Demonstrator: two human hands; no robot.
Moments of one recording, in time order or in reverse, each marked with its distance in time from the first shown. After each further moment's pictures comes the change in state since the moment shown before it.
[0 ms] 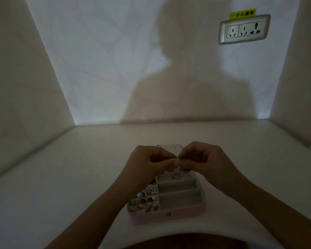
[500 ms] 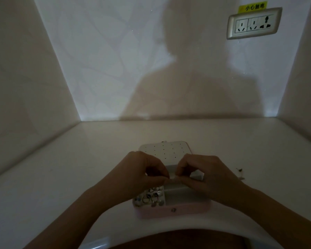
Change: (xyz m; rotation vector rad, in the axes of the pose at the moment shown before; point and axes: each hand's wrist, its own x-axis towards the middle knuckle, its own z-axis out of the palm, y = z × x) left_hand -0.025 0.005 -0.028 0.485 -0.221 -0.006; right_hand -0.006 0.020 0.007 -0.654 -0.224 -0.415
